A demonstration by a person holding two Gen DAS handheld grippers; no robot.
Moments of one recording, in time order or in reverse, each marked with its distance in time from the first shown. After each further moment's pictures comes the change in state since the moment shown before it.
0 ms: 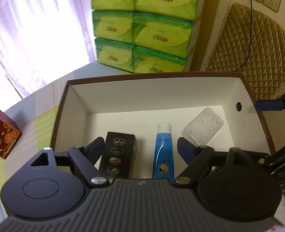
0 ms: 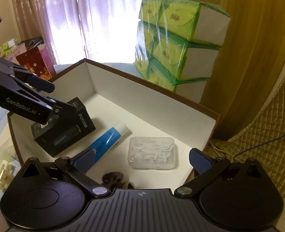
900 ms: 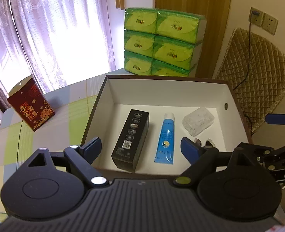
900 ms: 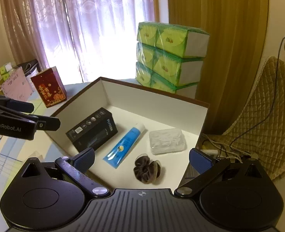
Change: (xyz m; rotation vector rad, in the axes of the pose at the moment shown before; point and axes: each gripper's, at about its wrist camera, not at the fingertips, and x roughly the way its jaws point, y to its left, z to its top) left arm -0.118 -0.003 -0.071 -0.109 -0.121 0.082; right arm -0.095 0.064 -0.032 0.121 -0.096 -0.046
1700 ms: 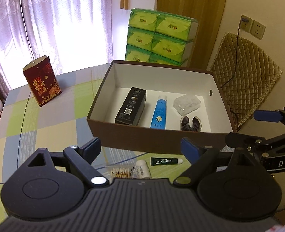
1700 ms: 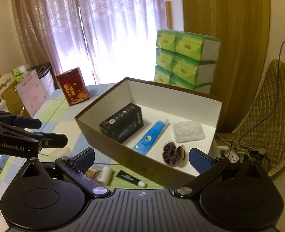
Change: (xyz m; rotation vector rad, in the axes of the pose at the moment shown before) left arm -0.073 0.015 -0.065 -0.062 -0.011 -0.050; right arm -0.052 0.059 -0.035 -0.010 -0.039 0.050
